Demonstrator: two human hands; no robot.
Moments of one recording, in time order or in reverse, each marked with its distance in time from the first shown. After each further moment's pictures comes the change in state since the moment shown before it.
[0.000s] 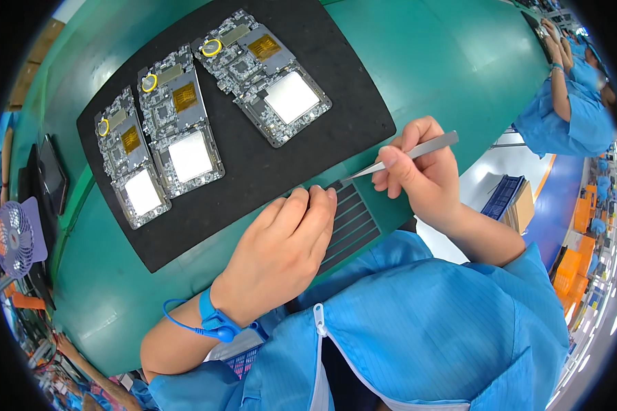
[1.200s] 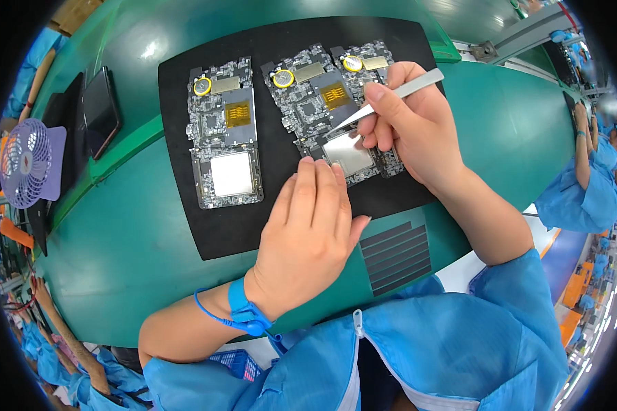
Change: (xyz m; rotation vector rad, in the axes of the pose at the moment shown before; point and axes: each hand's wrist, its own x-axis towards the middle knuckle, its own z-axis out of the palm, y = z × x) left_hand -0.025 -0.031 -0.016 0.248 0.226 -0.416; right_hand 0.125 -0.025 0.096 0.140 -0.217 -0.003
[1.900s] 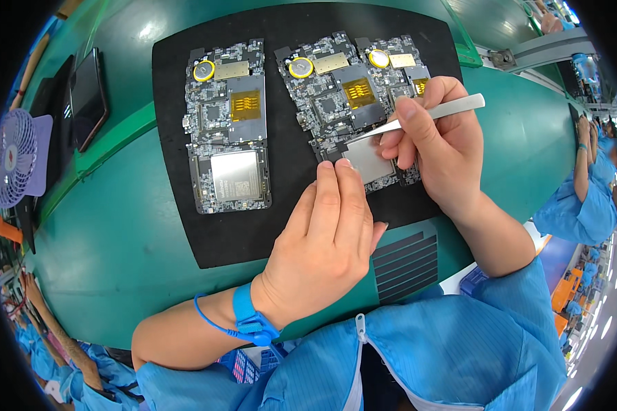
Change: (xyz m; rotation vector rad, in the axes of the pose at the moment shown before) left_hand 0.002 -0.004 0.006 0.015 0.018 0.065; right_hand -0.010 0.011 0.001 -0.016 0.013 -0.101
